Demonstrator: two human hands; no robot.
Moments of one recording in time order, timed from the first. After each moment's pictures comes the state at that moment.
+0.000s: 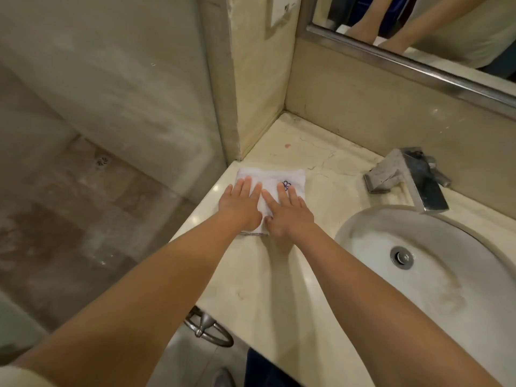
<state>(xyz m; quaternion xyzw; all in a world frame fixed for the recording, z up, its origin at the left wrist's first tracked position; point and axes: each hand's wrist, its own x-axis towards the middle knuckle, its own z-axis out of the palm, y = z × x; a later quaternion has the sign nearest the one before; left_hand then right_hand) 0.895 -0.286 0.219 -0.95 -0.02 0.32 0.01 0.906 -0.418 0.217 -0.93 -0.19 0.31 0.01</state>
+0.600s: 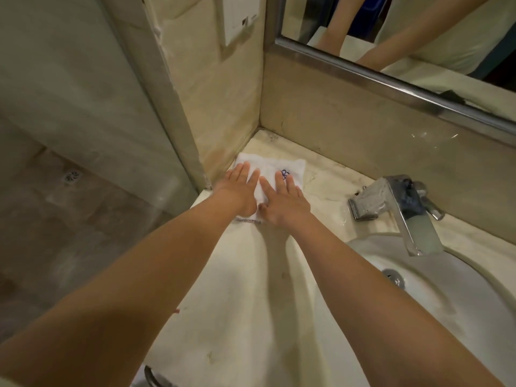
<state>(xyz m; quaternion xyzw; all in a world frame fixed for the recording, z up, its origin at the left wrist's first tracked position) 1.019 -0.300 0.219 -0.95 0.03 0.31 0.04 1.015 -0.431 0.218 -0.94 -0.13 0.31 0.04</state>
